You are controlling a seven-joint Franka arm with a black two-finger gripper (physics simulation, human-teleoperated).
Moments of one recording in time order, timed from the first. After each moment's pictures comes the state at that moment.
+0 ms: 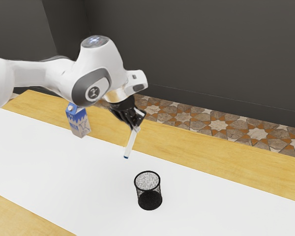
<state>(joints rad) -0.25 0.02 0.00 -2.04 0.03 2.31 -0.20</state>
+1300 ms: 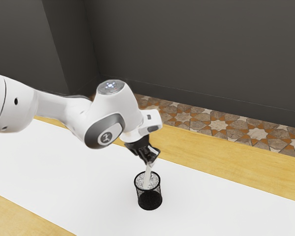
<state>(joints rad) -0.29 0.09 -0.06 -2.22 0.03 2.56 -0.24</state>
